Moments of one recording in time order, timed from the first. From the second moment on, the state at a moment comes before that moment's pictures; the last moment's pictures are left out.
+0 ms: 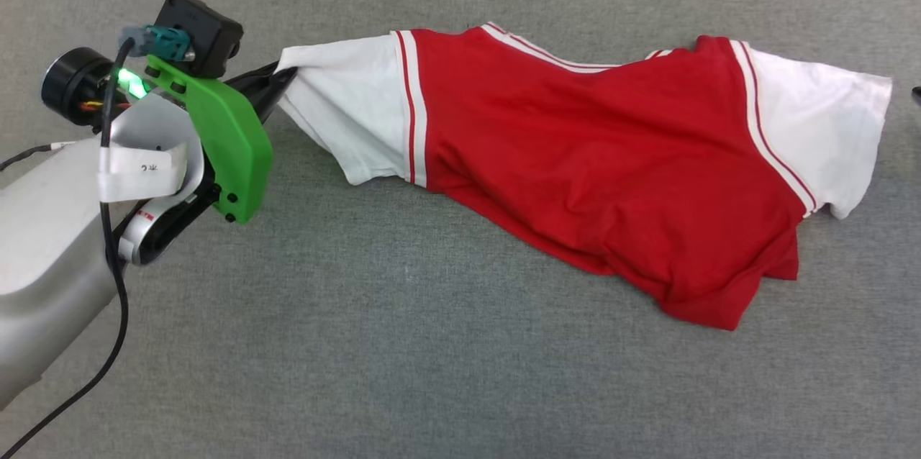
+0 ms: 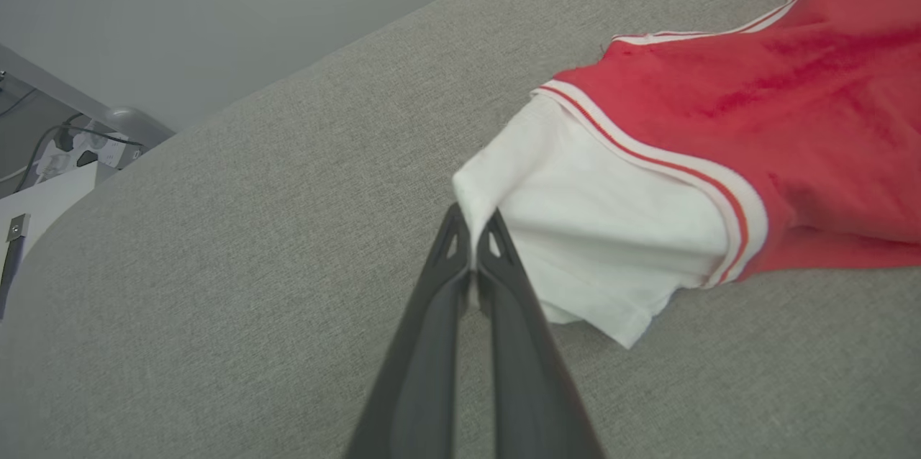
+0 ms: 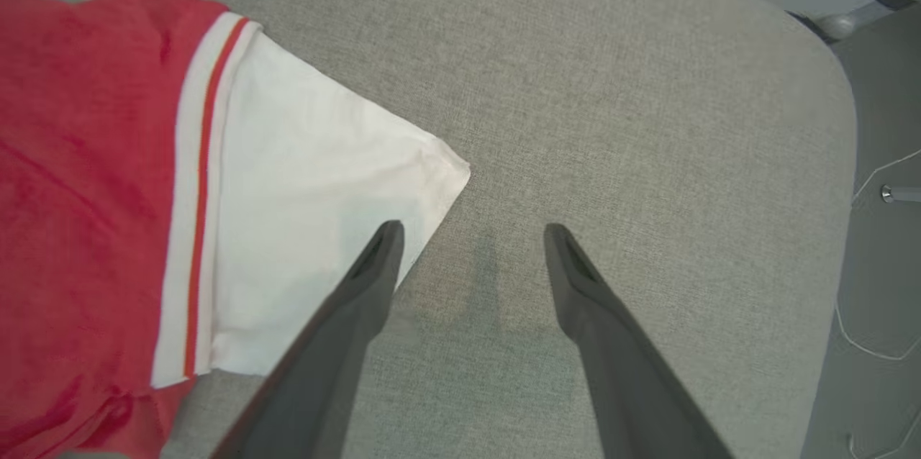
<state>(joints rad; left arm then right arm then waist) -1.02 0.82 -1.06 0.13 -0.97 0.05 0.22 -0.73 -0.82 0.35 0.23 0.73 0.13 0.78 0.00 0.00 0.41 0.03</state>
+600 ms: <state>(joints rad) -1.08 0.78 -1.07 0.09 -0.91 0.06 0.21 -0.87 -0.76 0.48 0.49 0.76 0.13 0.78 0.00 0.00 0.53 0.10</state>
